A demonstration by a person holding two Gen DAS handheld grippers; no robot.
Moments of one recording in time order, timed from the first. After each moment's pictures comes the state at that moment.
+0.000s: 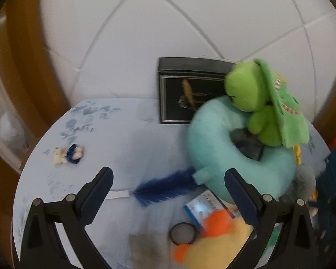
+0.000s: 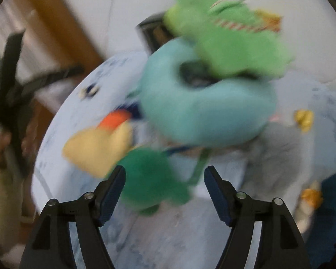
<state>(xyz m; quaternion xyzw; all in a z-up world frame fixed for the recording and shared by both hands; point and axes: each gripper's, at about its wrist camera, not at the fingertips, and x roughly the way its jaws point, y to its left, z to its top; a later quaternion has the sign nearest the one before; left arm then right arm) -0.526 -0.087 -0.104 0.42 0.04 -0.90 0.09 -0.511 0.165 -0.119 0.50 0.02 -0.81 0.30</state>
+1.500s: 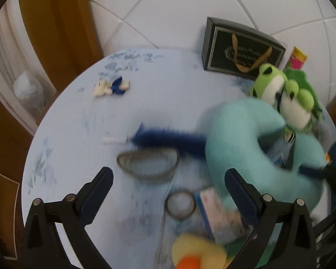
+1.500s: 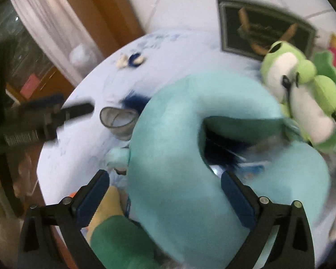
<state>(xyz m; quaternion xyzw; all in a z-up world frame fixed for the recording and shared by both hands) -0.372 -0.167 -0.154 0.48 0.09 -0.86 0.14 -0.421 0.032 -0.165 0.50 0.09 -0.77 0.38</state>
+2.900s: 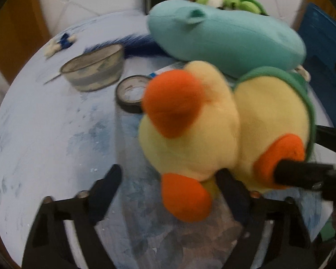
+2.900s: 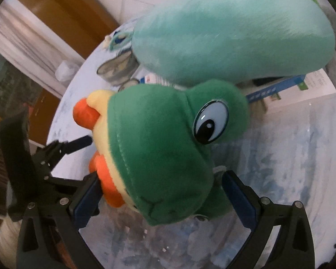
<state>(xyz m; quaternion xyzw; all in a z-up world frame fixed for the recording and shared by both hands) -0.280 -0.088 -0.264 0.52 0.01 -0.85 -0.03 -0.311 0.040 -0.253 0.56 -0.02 -0.77 0.31</state>
